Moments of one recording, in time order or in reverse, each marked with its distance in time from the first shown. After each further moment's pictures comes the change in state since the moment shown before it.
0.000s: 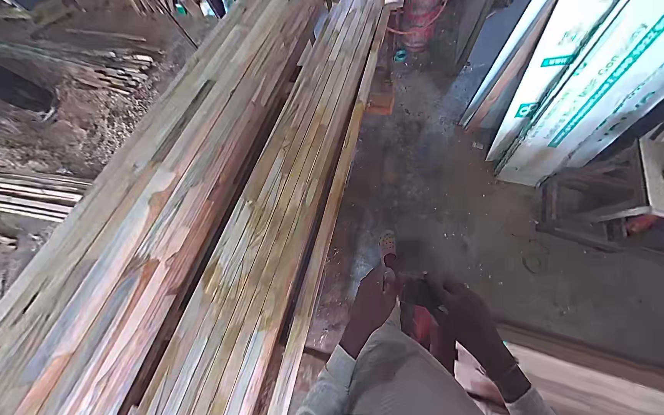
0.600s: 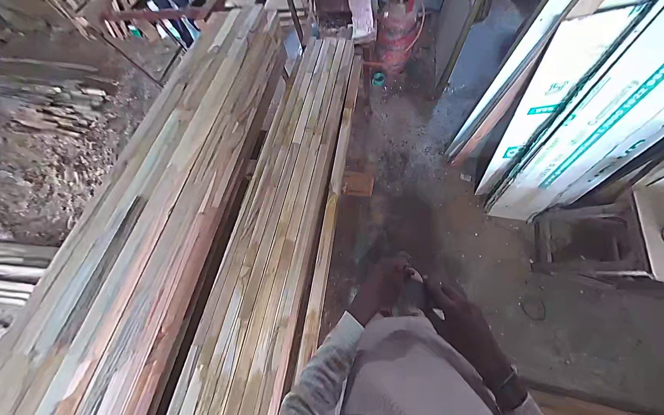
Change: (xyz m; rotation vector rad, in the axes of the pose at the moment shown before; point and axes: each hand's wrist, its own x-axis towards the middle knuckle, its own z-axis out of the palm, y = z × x) left_hand 0.357 0.184 -0.098 0.258 -0.376 0.225; right_hand 0.304 0.107 -0.073 0.118 -0.068 0.174
